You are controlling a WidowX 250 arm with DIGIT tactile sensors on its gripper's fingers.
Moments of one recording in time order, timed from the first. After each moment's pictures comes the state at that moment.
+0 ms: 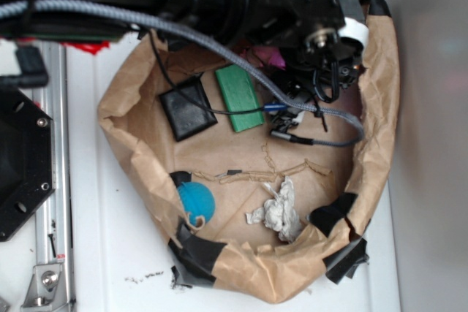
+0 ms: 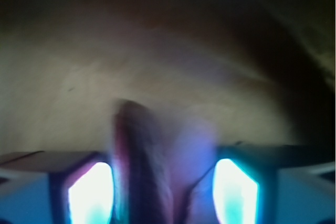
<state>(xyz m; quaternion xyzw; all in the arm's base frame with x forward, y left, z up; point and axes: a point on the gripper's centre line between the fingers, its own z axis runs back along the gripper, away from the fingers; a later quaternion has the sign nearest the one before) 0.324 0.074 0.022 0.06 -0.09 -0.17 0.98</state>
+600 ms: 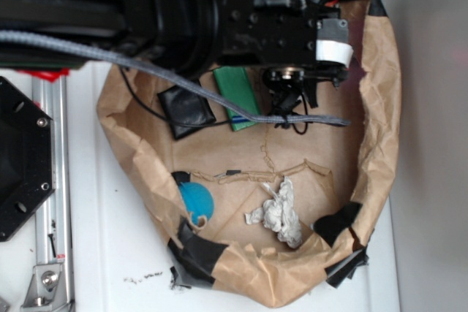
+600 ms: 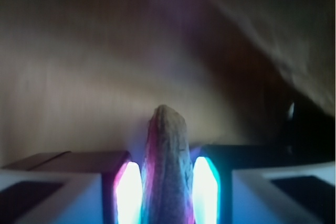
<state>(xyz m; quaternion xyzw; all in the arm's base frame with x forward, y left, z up) 0.314 0.079 0.037 0.13 -0.10 -0.15 0.97</state>
